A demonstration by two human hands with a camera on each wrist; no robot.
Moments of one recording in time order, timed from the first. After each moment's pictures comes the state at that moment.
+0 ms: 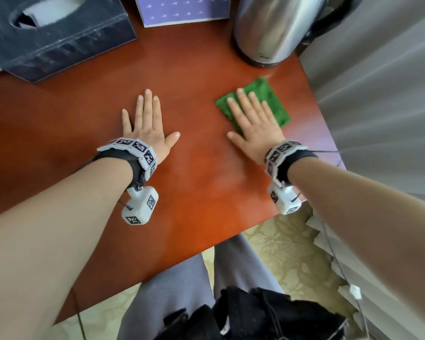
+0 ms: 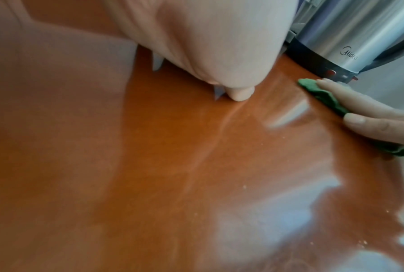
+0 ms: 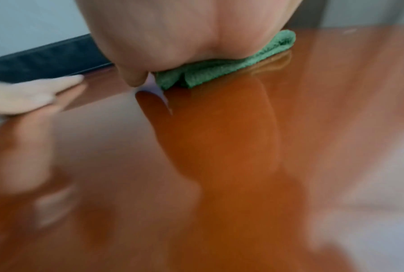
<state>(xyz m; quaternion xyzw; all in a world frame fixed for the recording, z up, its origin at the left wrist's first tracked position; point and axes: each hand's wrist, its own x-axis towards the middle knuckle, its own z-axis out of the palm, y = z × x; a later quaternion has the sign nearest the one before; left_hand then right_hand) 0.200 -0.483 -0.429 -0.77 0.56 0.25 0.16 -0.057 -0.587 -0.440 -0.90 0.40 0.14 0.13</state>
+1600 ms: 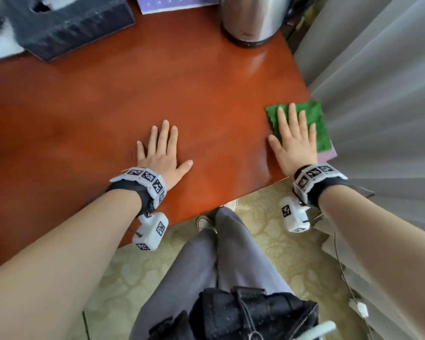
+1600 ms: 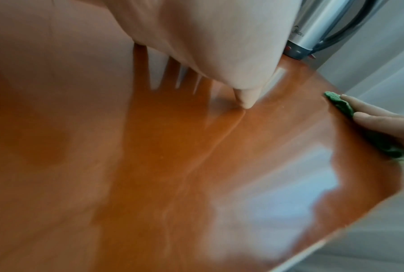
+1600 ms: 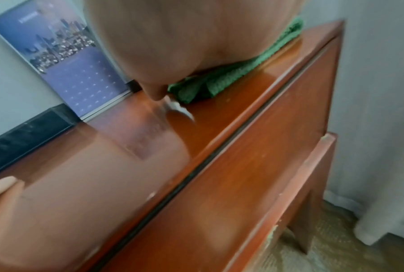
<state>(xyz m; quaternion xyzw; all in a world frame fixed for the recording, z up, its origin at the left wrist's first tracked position) 0.098 -0.388 -0.421 -0.78 0.55 0.25 0.16 -0.187 -0.527 -0.439 -0.80 0.56 0.07 0.20</state>
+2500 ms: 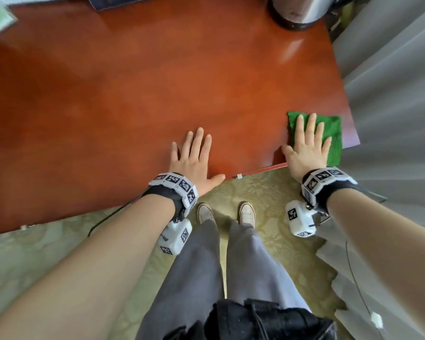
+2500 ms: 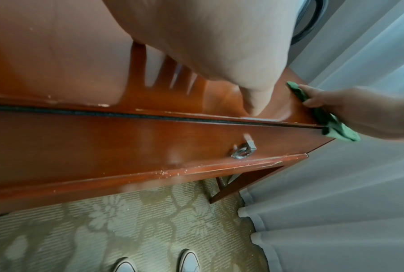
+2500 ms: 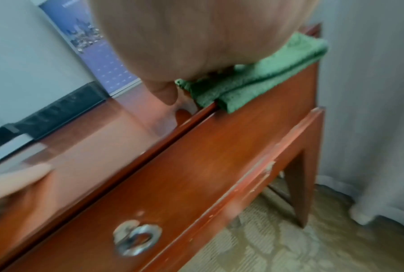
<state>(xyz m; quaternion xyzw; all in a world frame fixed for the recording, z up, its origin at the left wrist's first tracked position) 0.043 -0.289 -0.425 -0.78 0.57 0.22 0.12 -0.181 -0.455 -0.432 -0.79 0.56 0.12 0.21</state>
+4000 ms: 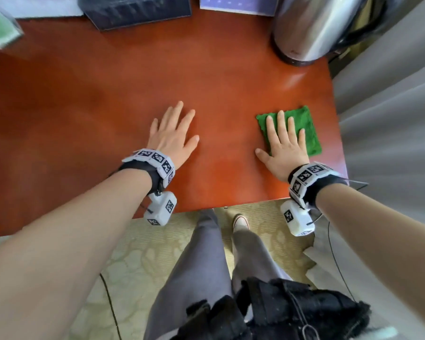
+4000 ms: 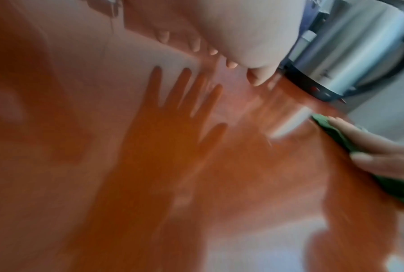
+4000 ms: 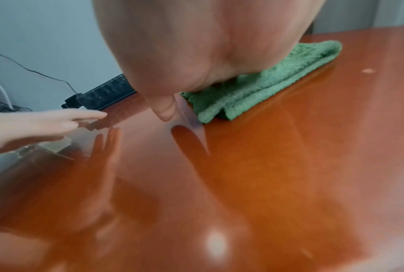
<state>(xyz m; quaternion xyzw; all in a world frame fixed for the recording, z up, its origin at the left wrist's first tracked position) 0.120 -0.386 -0.409 -0.84 0.50 0.21 0.01 -0.131 -0.542 -0.432 -0.88 0.40 0.17 0.18</state>
